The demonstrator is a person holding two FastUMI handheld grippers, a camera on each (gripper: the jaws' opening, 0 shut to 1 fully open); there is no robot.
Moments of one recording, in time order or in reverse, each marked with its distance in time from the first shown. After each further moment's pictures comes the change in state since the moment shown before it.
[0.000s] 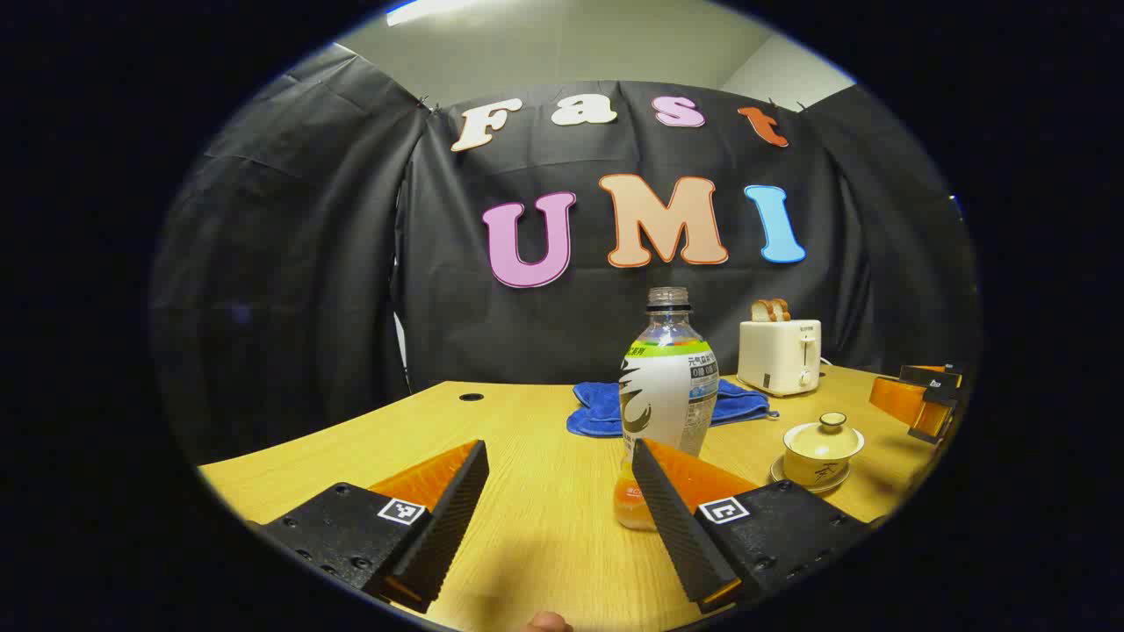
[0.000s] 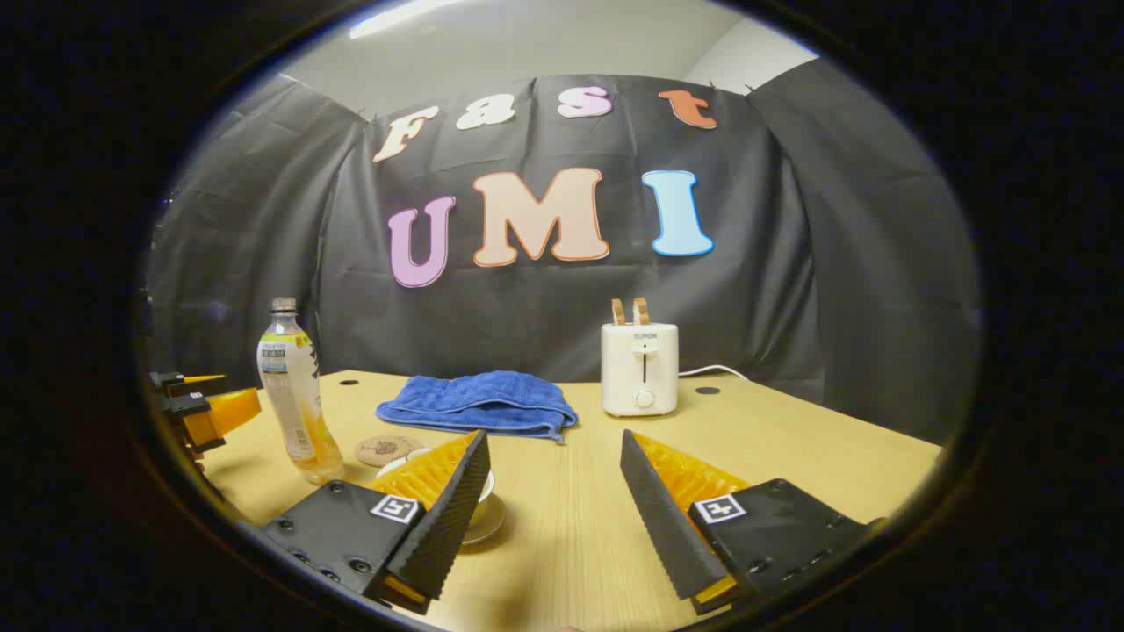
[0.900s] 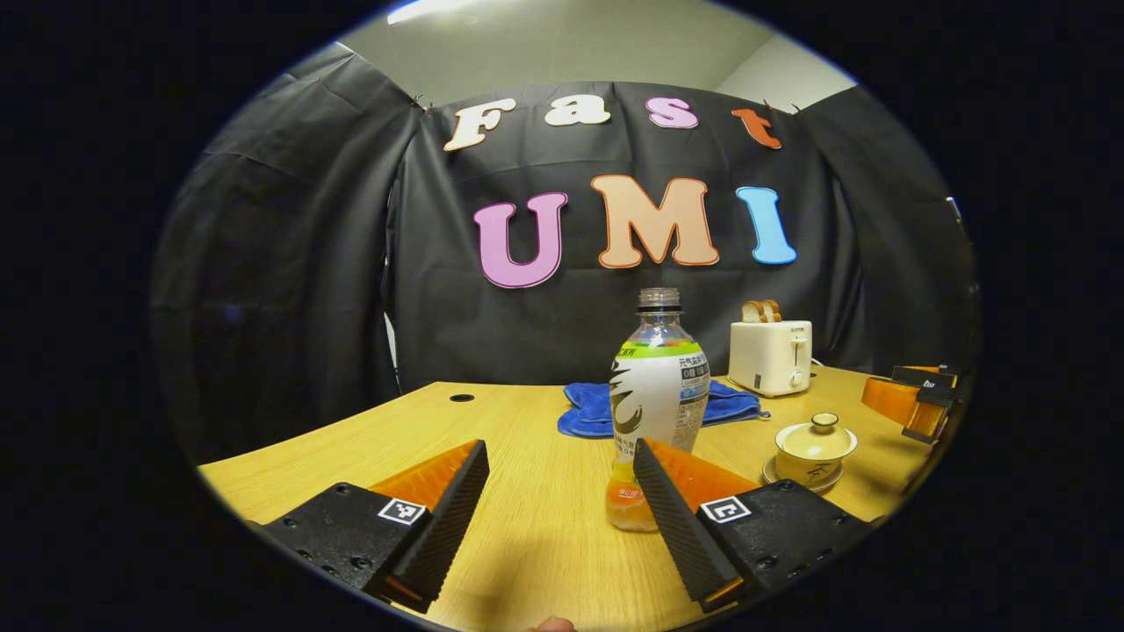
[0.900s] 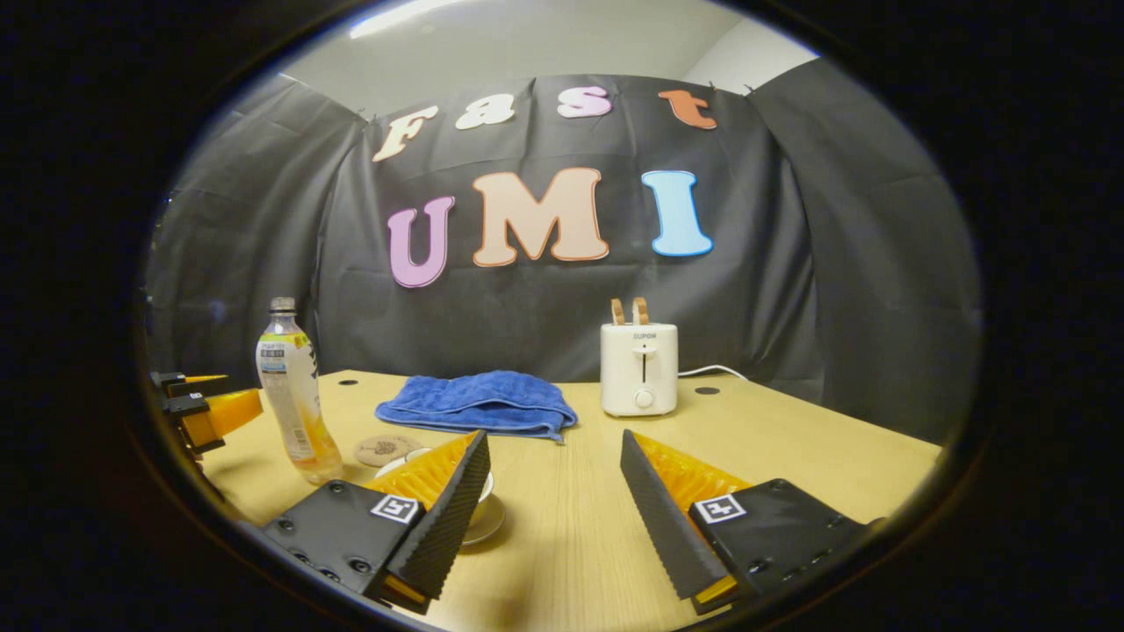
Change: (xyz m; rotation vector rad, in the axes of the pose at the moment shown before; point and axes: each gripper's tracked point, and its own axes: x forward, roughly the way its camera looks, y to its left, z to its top) left arm 0.002 -0.007 0.000 -0.003 -0.004 -0.029; right arm 0.000 -0.002 0.000 -0.001 -0.002 -0.009
